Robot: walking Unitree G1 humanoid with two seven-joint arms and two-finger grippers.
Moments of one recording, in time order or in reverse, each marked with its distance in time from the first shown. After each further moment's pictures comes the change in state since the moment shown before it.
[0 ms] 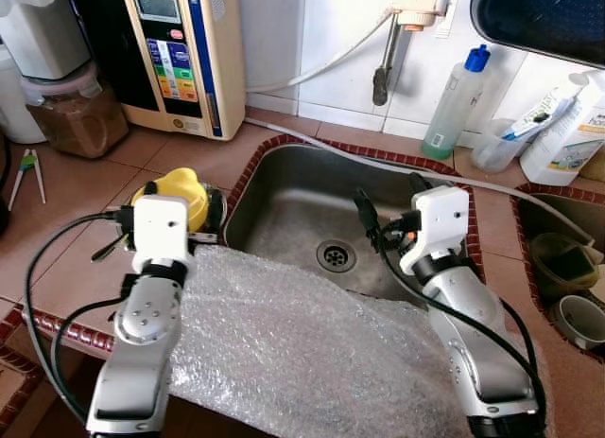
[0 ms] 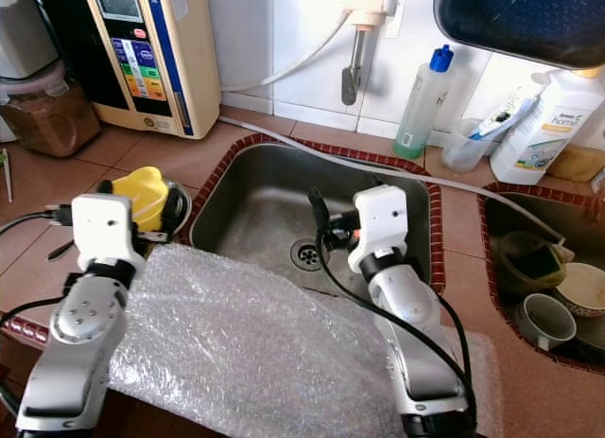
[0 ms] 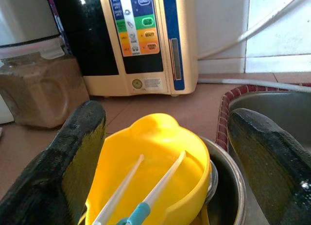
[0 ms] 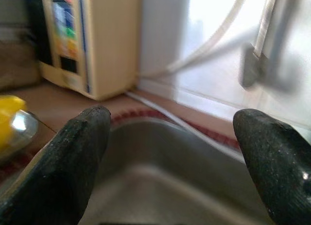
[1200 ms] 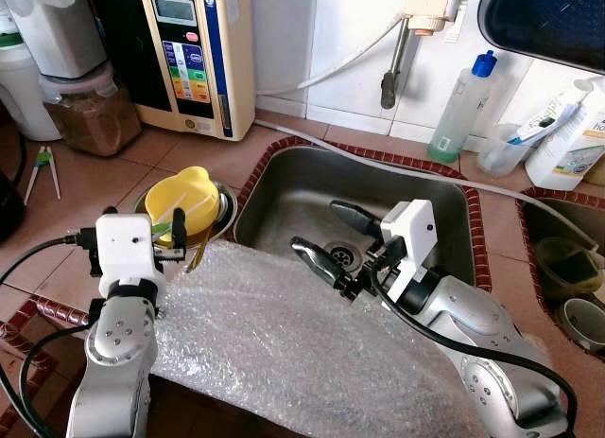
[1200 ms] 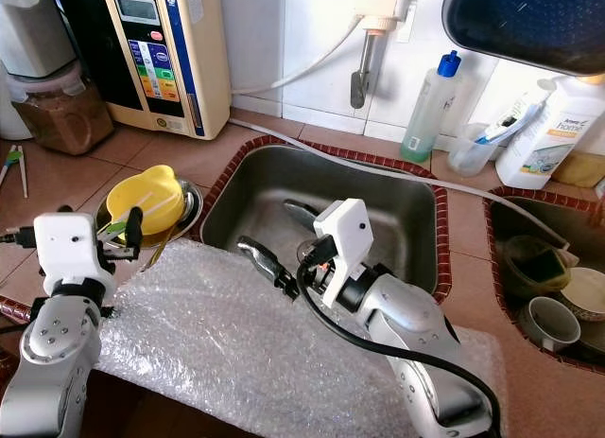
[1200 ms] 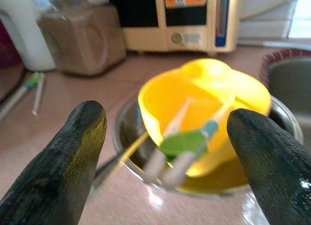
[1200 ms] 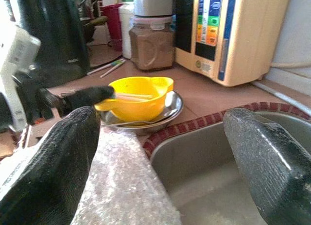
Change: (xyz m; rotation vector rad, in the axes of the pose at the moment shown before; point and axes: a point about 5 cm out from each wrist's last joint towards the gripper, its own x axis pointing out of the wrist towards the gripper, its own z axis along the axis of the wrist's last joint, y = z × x) left arm -0.021 0.017 -0.022 -0.033 0.160 0.083; right arm -0.027 0.034 0.005 0.150 0.102 0.522
